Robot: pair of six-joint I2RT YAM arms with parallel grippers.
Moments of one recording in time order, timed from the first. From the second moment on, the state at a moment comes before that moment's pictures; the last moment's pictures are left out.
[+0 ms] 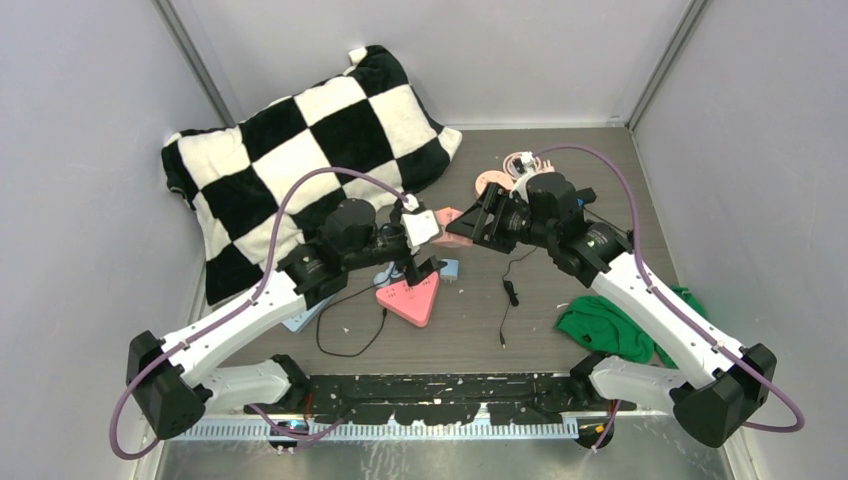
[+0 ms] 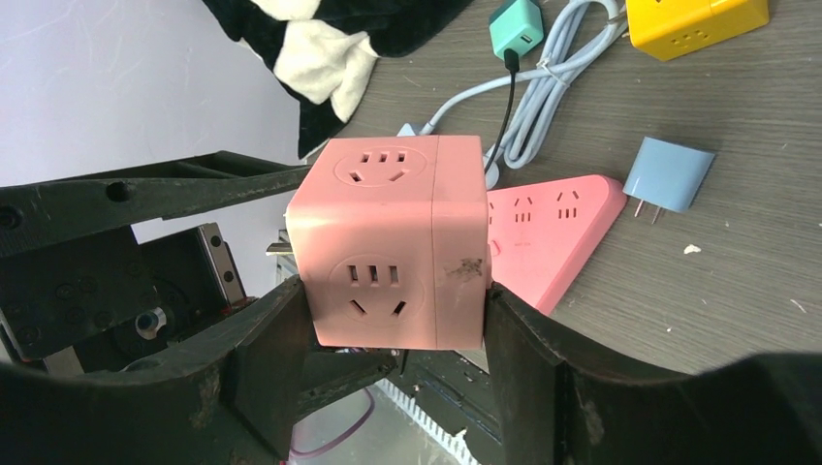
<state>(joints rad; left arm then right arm) -0.81 1.12 0.97 -0.13 0.34 0.35 0.60 1.11 1.08 -0.44 -0.27 0.90</state>
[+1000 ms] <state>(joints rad) -0.82 1.08 1.00 -0.25 0.36 0.53 0.61 1.07 1.07 -0.41 -0.42 0.83</state>
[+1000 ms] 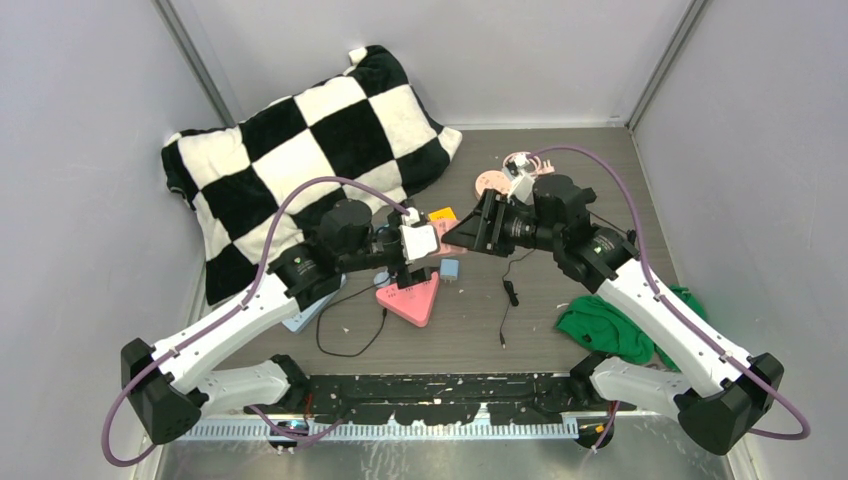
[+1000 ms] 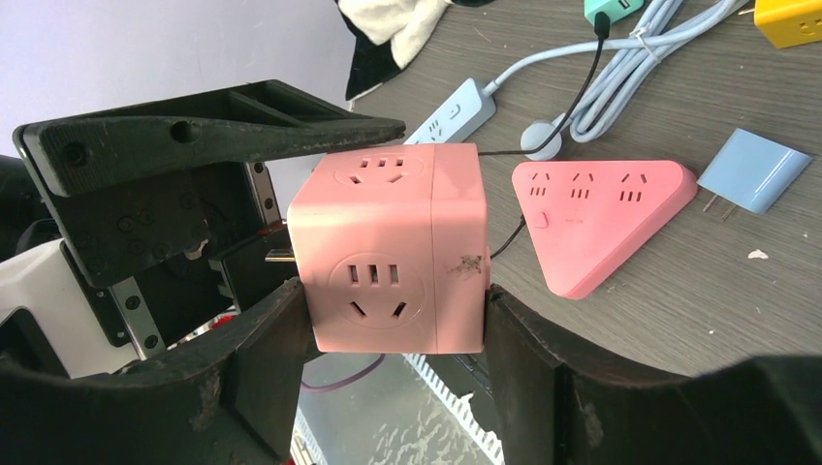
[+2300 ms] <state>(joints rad) -0.82 0.98 0.80 0.54 0.52 -0.13 0.61 0.85 0.78 0.26 -0.31 1.46</state>
